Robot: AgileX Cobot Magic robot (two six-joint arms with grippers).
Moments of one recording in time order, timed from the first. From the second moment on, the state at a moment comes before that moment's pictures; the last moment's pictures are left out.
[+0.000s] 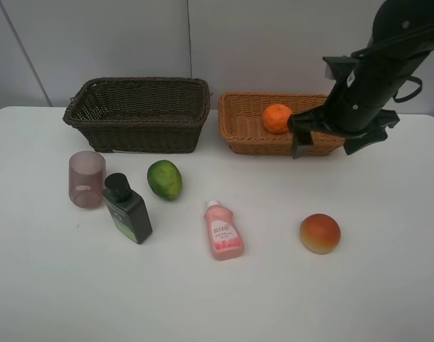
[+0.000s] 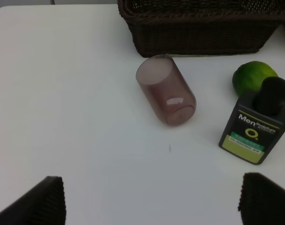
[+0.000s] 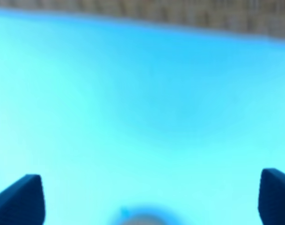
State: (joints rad) left arm 0.00 -0.01 -0.51 -0.01 1.06 -0.03; right arm 0.35 1.69 -1.11 -0.13 0.81 0.32
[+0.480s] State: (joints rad) left arm 0.00 -0.01 -0.51 -0.01 1.06 -0.03; right arm 0.35 1.68 -0.83 -0.02 0.66 0.38
